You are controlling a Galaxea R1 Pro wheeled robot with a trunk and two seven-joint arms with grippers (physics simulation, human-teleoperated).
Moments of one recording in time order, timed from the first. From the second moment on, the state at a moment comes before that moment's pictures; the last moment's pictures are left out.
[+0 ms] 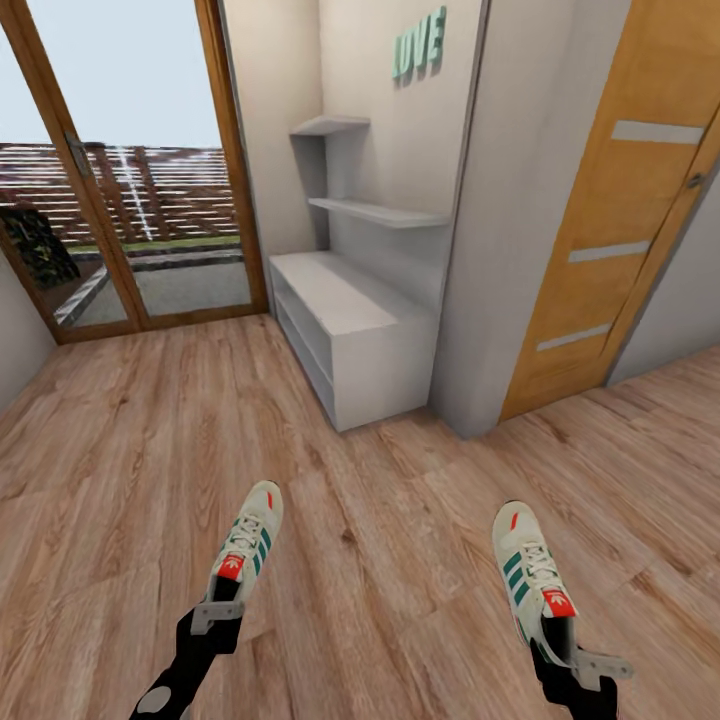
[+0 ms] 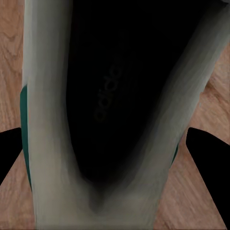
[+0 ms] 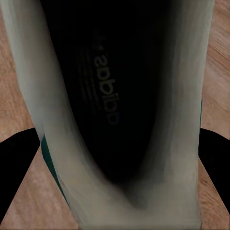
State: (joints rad) left arm -0.38 0.04 0.14 -0.44 -0.07 -0.35 -0.10; right arm -0.20 -0.11 -0.31 -0.57 0.04 -0.41 0.14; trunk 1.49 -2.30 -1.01
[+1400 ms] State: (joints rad) left arm -0.38 0.04 0.14 -0.44 -0.07 -0.35 -0.10; right arm -0.20 -0.11 -0.30 -0.57 0.04 -0.41 0.14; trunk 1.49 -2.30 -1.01
